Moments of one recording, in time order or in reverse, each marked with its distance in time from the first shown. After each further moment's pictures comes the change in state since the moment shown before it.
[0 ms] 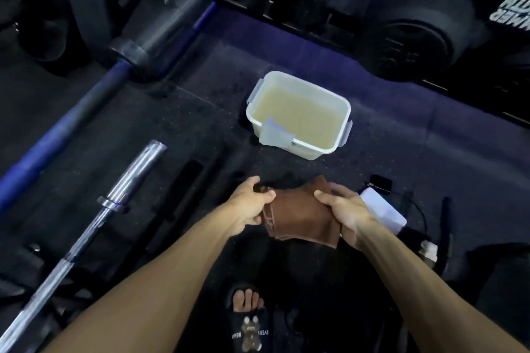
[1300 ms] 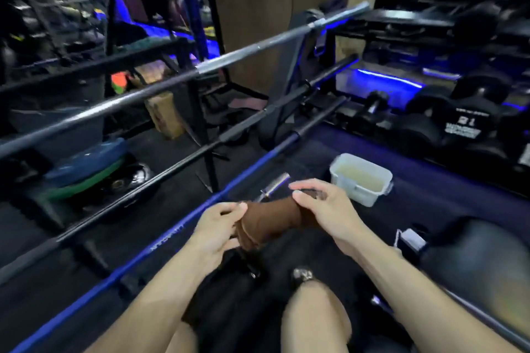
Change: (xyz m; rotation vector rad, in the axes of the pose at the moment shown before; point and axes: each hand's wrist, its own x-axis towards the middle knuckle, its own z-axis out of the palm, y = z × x) left_hand -0.562 -0.197 -0.161 -0.456 0.347 0.488; right_hand -0.550 0.087 0.073 -0.267 -0.552 -0.928
